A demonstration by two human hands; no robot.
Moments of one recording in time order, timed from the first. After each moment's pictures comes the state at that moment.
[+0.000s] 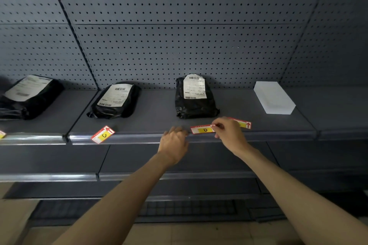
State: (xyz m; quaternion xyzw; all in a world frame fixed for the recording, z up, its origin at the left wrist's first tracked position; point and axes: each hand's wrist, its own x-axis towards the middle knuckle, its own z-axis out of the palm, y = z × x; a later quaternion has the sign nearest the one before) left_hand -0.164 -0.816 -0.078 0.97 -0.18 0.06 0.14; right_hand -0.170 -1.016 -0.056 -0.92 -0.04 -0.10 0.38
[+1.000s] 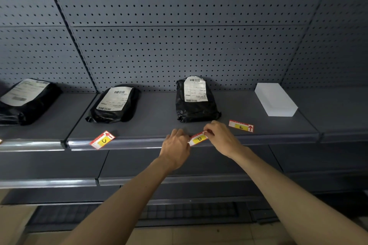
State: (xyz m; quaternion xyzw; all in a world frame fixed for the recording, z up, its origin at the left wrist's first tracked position) left_hand -0.157 -0.813 -0.079 0.96 -0.21 0.07 0.16; right_hand -0.147 -0.998 -0.063 -0.96 -0.11 -0.07 0.25
